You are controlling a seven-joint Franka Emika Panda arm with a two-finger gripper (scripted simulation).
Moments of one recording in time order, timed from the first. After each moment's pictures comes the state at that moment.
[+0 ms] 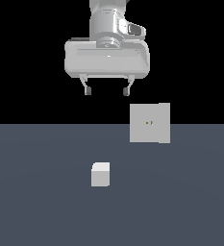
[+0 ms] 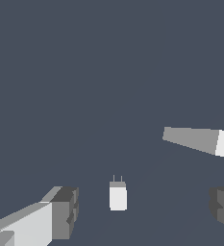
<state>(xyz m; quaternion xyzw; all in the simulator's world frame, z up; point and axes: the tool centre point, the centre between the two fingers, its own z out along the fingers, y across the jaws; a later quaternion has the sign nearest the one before) 0.002 0.010 0.178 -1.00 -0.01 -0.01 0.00</state>
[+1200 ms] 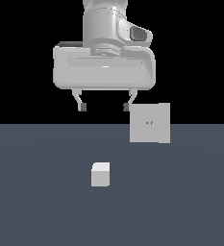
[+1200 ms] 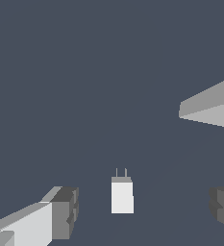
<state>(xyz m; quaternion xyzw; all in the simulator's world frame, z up) -0.039 0.014 0.133 -1.00 -0.01 -0.06 0.00</state>
